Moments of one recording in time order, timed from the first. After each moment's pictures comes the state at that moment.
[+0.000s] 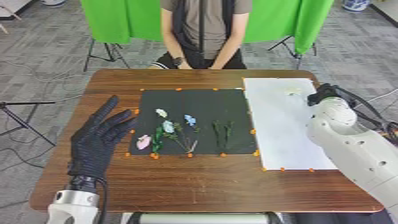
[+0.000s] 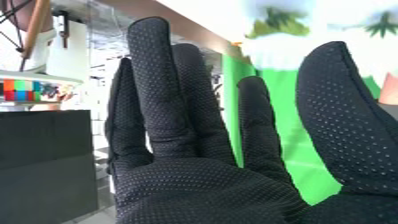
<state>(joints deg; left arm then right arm) 130.2 -57.1 -88.9 -130.0 39.3 10.4 20.8 -63.9 -46.3 55.1 -82.3 -120.1 -4.8 53.4</state>
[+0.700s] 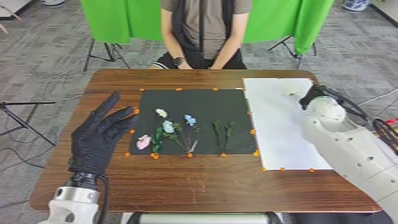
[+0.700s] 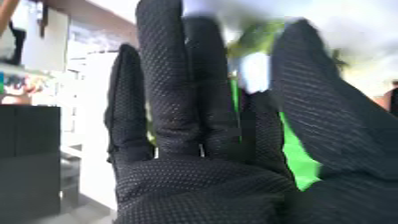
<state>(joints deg) 128.9 -57.3 -88.9 -129.9 39.3 9.2 20.2 -60.5 -48.9 52.0 -78.6 -123.4 -9.7 50.1</state>
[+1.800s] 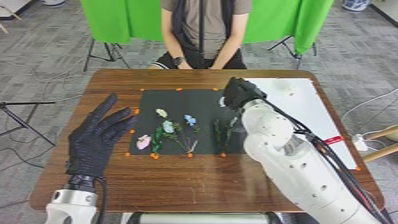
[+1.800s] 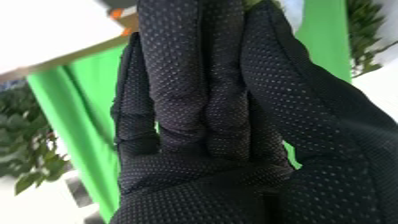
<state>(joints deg) 130.4 -57.3 -89.5 -130.5 39.0 9.4 21.0 -70.2 -66.4 53.8 -98.8 -129.5 -9.4 35.5</state>
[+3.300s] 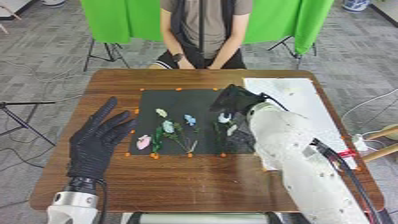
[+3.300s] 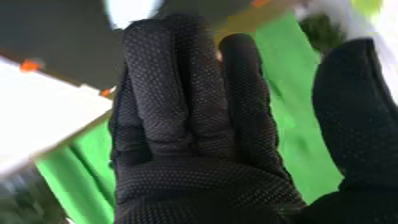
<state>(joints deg) 131.1 -57.3 -89.1 -130.5 37.7 11.0 20.8 -79.4 -69.5 66.1 -112.9 -110.1 -19.3 40.6</state>
